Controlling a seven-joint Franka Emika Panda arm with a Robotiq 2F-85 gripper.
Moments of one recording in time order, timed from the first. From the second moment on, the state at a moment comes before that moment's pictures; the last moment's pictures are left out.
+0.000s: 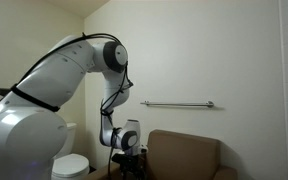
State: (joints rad) arm 0.04 0.57 0.11 -2.38 0.04 2.95 0.04
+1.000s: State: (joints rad) arm 0.25 1.38 -0.14 -1.40 0.04 2.71 0.23
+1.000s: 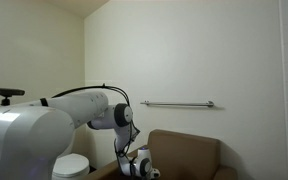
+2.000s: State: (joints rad) arm 0.24 1.46 -0.18 -1.25 0.04 2.61 0.27
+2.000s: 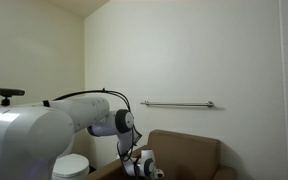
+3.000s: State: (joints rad) arm 0.24 1.46 -0.15 -1.25 0.04 2.61 0.24
